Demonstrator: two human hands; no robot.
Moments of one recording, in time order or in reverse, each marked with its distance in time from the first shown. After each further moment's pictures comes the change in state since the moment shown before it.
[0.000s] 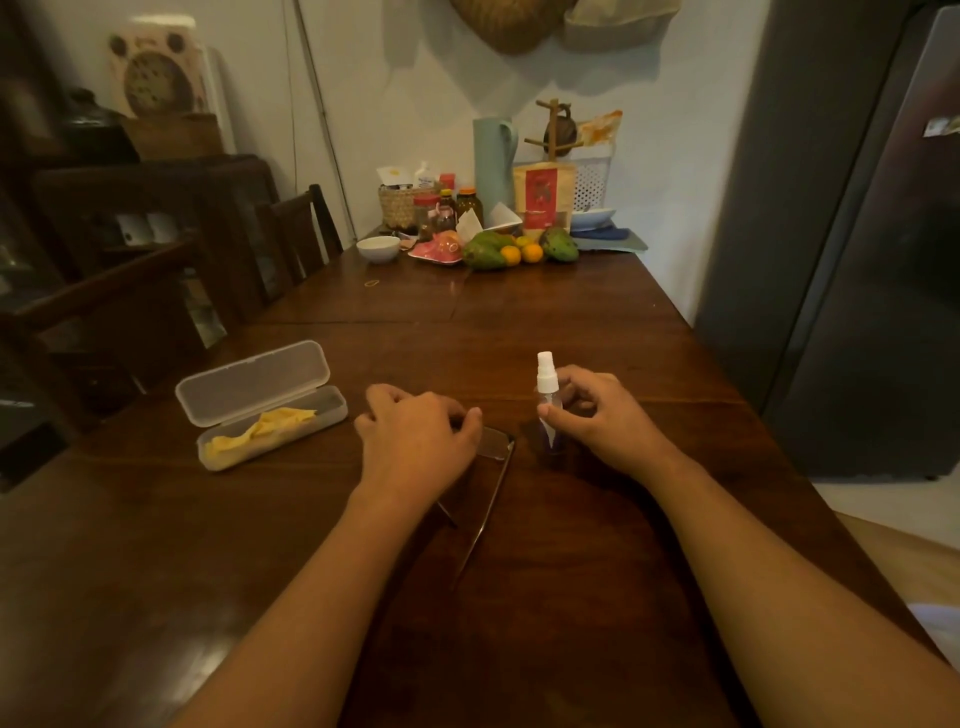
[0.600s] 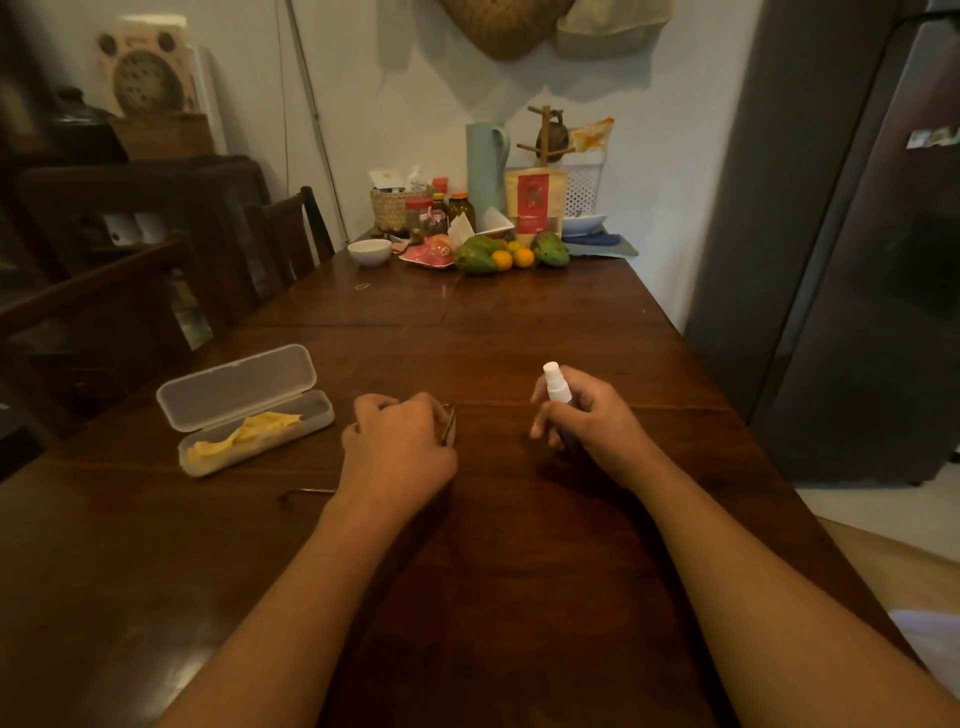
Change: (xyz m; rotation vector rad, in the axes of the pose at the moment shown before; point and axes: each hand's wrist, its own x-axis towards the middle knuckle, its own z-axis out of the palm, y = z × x) left_hand -0.005 0.002 -0.014 -0.088 -0.121 -0.033; right_hand -0.009 -0.013 -0.002 0.329 -0.046 -0.053
